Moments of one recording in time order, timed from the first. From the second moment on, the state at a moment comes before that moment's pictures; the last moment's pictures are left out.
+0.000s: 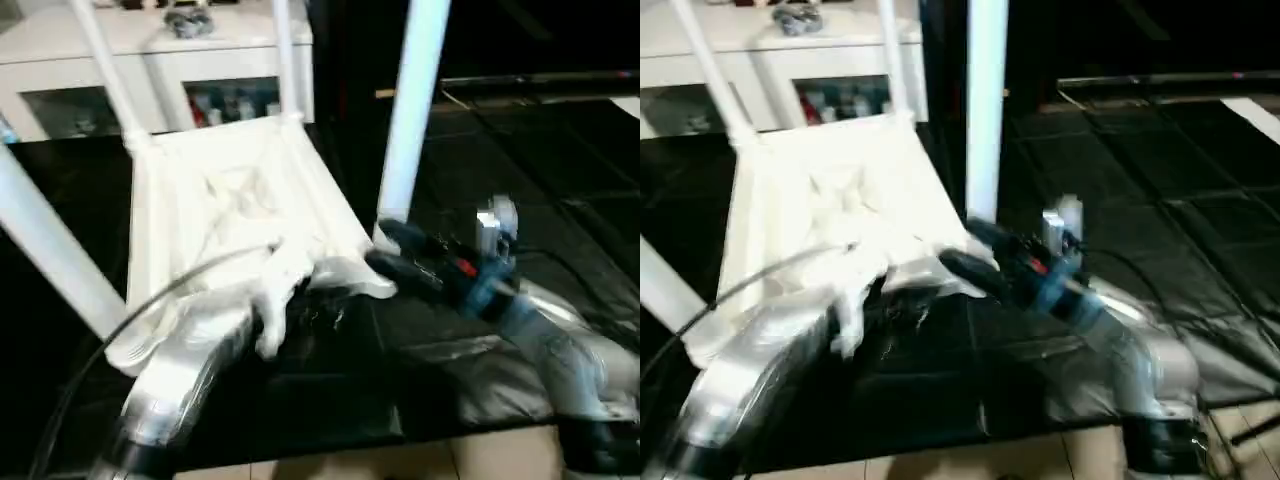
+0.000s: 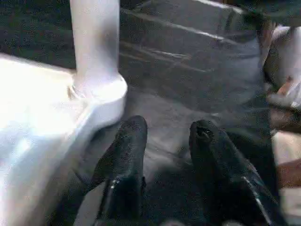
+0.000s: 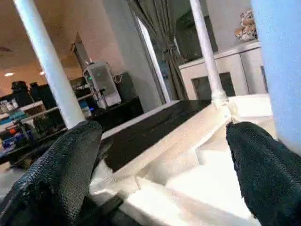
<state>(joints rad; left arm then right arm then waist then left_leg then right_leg) -0.11 0.23 -0.17 -0.20 -0.21 0.53 -0.88 -0.31 -0.21 -0.09 -0.07 0.63 0.56 0.90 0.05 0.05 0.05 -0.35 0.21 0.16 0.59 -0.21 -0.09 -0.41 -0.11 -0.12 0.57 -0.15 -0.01</state>
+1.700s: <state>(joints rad) 0.00 0.57 0.18 -0.39 -0.51 0.69 -0.94 -0.28 -0.37 0.10 0.20 0.20 0.39 0.64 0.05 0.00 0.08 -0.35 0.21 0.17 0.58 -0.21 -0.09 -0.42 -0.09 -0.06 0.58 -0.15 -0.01</state>
